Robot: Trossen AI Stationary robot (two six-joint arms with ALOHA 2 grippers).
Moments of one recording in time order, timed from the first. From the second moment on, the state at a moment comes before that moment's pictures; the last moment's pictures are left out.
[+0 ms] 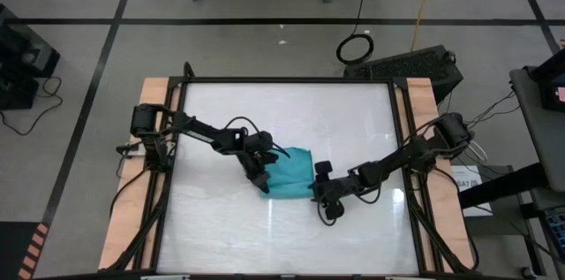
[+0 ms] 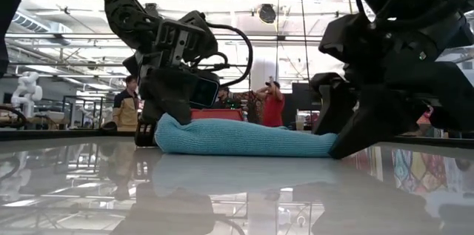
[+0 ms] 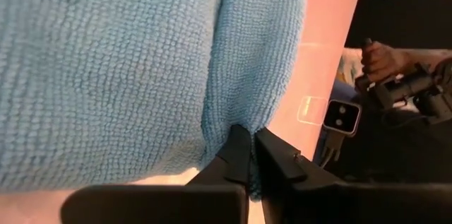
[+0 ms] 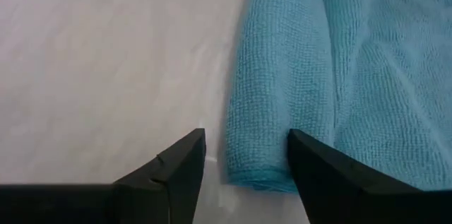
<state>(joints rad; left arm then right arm) 0.08 1.84 0.82 0.07 0.82 -0.75 0.36 1.71 0.66 0.21 0.22 0.03</state>
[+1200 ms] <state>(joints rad) -0.39 1.57 0.82 -0.07 -0.13 0.15 0.17 1.72 0.66 0.22 -0.19 0.38</state>
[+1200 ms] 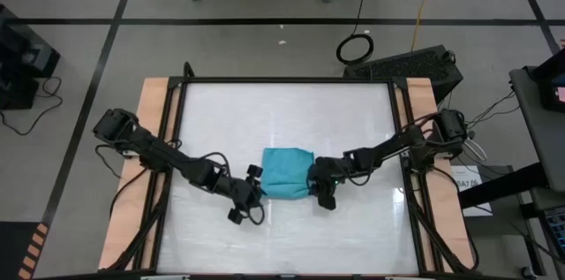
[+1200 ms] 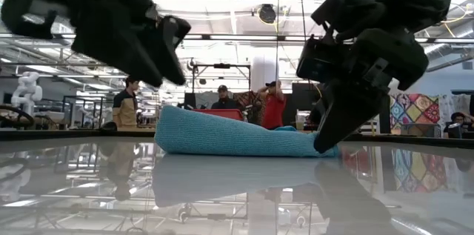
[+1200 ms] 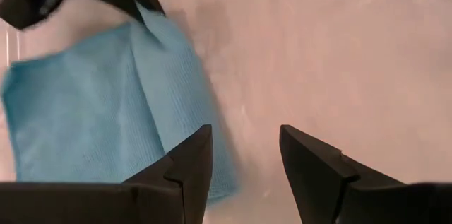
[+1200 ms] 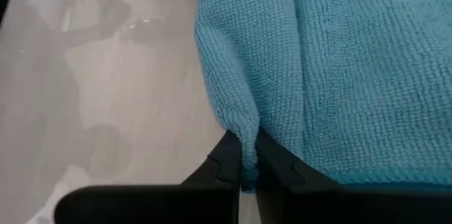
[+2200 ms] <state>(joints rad) -0.27 1.76 0.83 -0.05 -0.06 0.06 0.15 1.72 0.66 0.31 -0.39 0.48</state>
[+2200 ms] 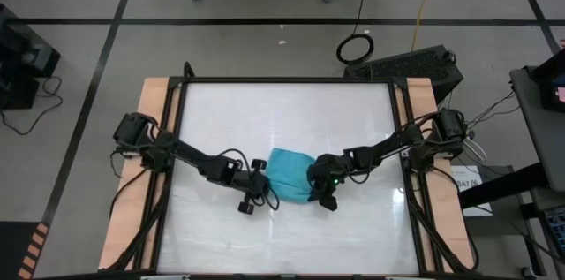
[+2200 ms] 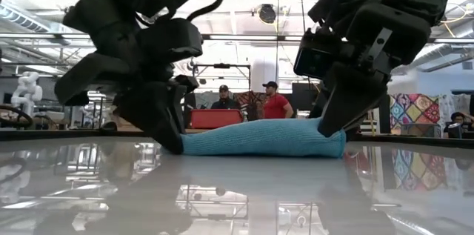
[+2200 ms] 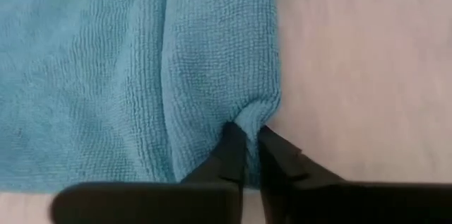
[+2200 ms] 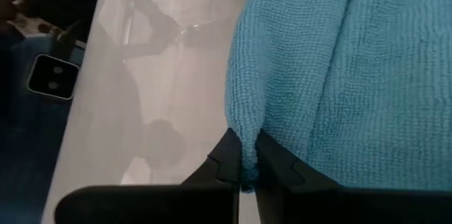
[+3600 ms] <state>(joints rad) -0.04 1.85 0.83 0.07 0.71 -0.62 0.11 1.61 0.66 0.07 -0.40 0.77</state>
